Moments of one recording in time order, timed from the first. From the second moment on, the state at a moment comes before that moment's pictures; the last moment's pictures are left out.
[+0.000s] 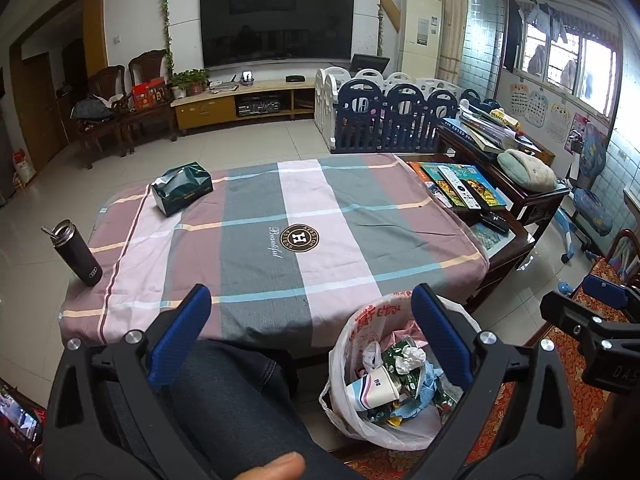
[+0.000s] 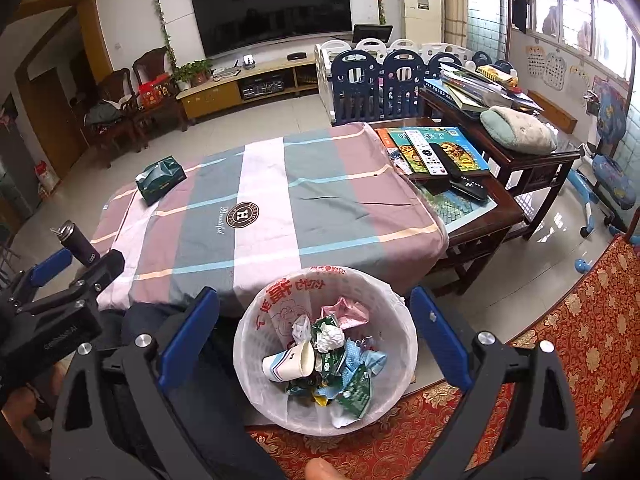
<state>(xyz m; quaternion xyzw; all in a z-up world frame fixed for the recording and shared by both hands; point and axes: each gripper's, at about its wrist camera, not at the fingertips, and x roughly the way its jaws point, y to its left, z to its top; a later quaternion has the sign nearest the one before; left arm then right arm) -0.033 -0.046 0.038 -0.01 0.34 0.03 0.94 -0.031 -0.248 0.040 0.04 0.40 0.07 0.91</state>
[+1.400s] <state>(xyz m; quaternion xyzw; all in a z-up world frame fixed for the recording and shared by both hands) -0.035 -0.047 0.032 -0.01 0.35 0.04 0.94 -0.029 -0.248 0.025 0.01 0.41 0.05 0.91</state>
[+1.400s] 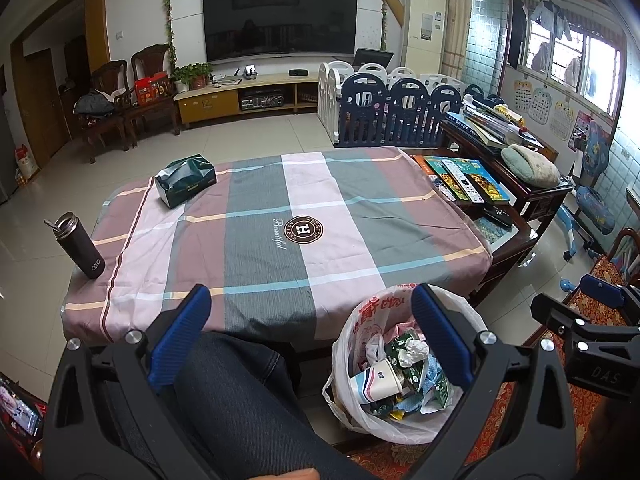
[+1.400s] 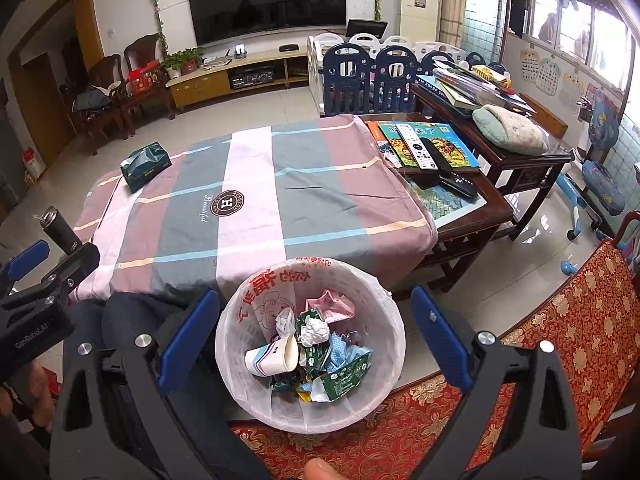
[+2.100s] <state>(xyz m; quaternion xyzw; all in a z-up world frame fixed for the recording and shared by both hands) -0.037 -0.050 0.025 -0.01 0.36 0.03 0.93 -0.031 -0.249 0.015 0.01 0.42 0.05 0.91</state>
